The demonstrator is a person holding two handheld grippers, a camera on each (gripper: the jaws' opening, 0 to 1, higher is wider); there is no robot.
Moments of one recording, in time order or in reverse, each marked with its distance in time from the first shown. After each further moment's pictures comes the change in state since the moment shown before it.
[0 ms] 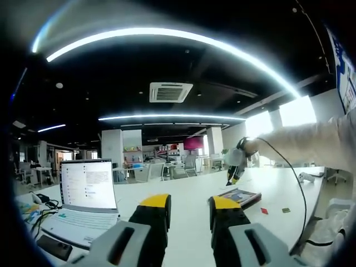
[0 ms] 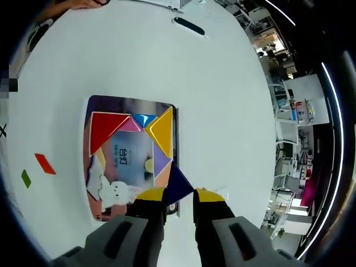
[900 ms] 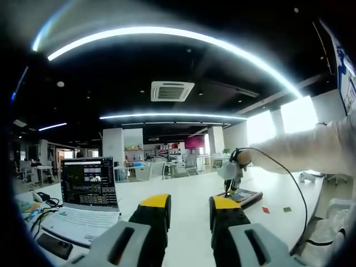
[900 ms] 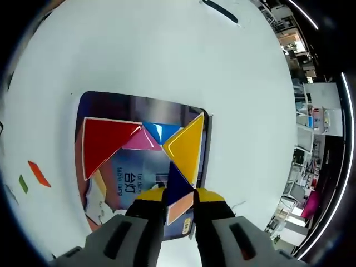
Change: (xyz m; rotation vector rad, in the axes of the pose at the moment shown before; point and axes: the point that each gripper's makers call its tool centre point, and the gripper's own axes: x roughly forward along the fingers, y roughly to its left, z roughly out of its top) left arm 0.001 0.004 -0.003 -0.005 0.008 0.008; right arm 0.046 0.022 0.023 -0.098 0.089 0.087
